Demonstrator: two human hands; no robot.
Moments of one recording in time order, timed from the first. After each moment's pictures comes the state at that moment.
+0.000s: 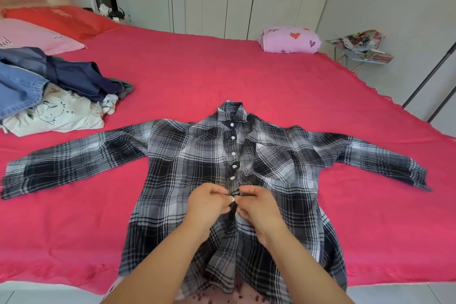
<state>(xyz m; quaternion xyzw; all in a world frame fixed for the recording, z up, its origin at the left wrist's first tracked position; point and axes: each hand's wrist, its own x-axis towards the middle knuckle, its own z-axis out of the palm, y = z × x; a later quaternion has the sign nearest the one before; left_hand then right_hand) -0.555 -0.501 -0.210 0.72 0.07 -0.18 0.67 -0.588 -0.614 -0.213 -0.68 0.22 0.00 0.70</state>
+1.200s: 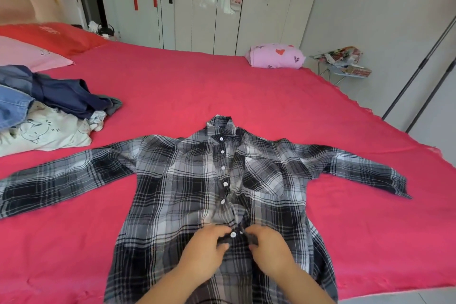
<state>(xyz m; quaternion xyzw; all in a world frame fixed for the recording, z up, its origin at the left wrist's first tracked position) -0.575 -0.500 -0.252 0.90 -0.24 -0.14 0.33 -0.618 -0.653 -0.244 -0.96 0.12 0.08 0.24</state>
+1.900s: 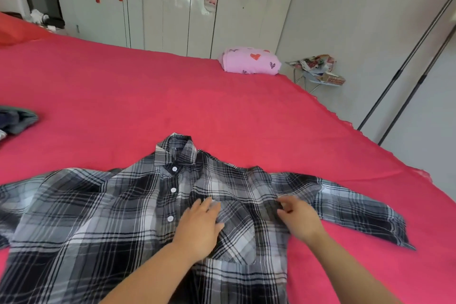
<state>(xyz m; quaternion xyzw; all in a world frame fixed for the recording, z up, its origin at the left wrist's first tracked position) -0.401 -0.655 -0.258 0.93 -0.31 -0.10 0.15 -0.476 -0.869 -0.223 -0.94 0.26 -0.02 0.23</state>
